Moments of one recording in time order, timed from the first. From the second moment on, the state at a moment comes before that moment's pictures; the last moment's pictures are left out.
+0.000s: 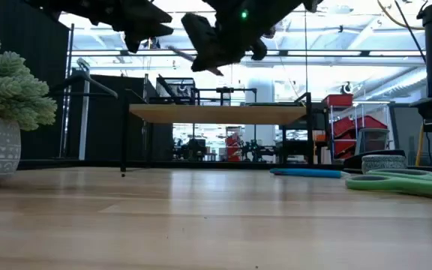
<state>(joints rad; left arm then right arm) 0.25 0.94 0.68 0.06 0.16 -0.10 0.12 1.80 1.27 0.06 0.79 0.12</state>
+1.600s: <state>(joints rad) 0.29 0.96 0.68 0.39 0.16 -0.17 0.07 1.74 1.27 0.42 0.57 -0.04</state>
